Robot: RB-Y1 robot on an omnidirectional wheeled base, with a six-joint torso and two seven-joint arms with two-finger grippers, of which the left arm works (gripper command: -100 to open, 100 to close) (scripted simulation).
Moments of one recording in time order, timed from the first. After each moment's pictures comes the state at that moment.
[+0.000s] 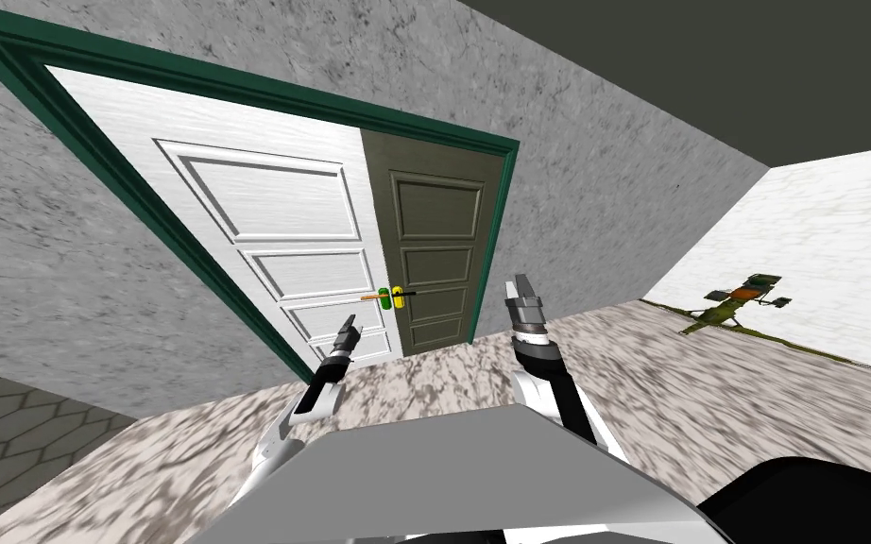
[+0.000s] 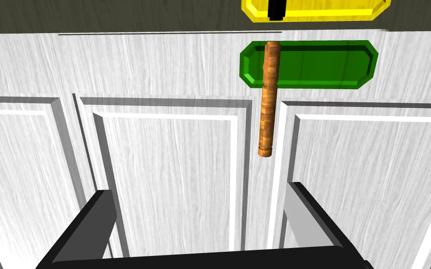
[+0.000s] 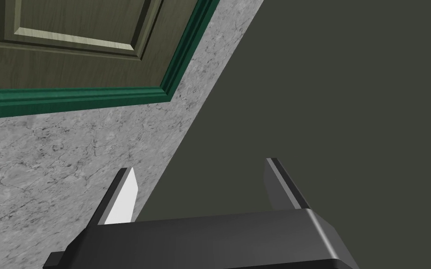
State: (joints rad) arm 0.11 0.28 0.11 -1.41 0.09 -0.41 0.19
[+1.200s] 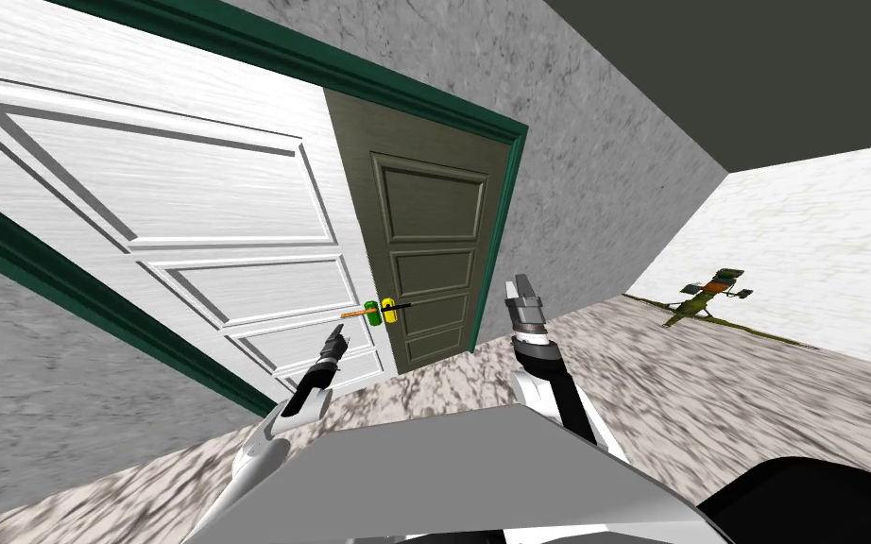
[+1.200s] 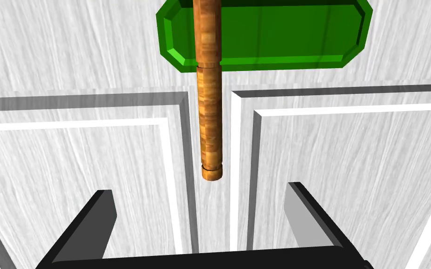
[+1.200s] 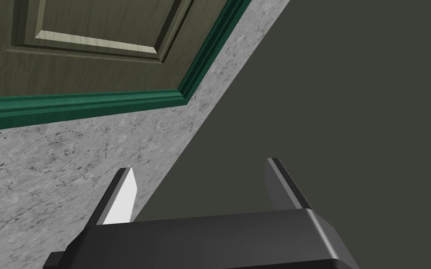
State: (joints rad) arm 0.05 0.35 0.17 -1.18 0.11 -0.37 0.23
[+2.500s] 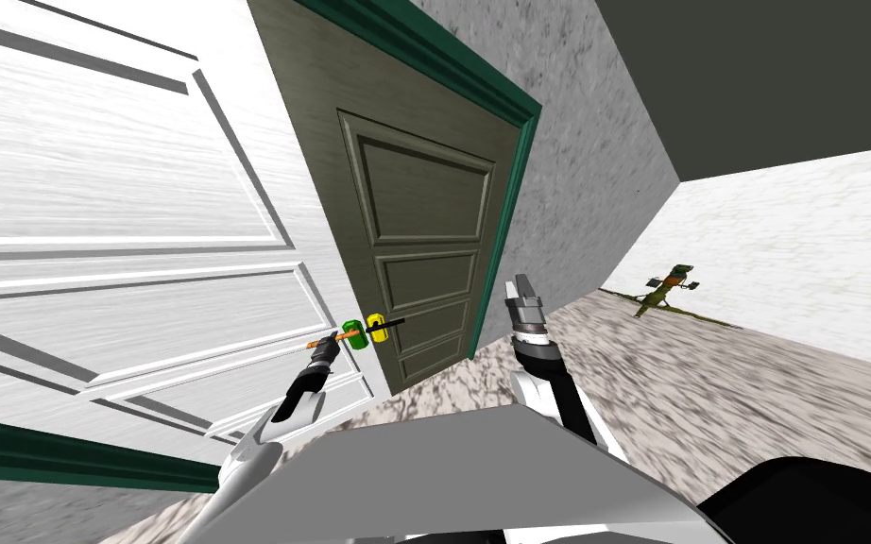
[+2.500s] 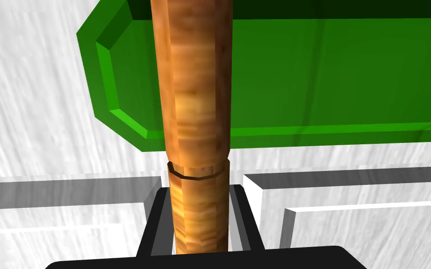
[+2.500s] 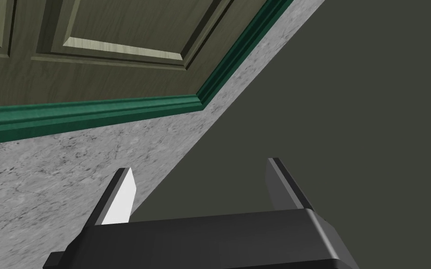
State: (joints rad) arm 0.04 0.36 0.22 -1.12 0.11 -0.40 0.25
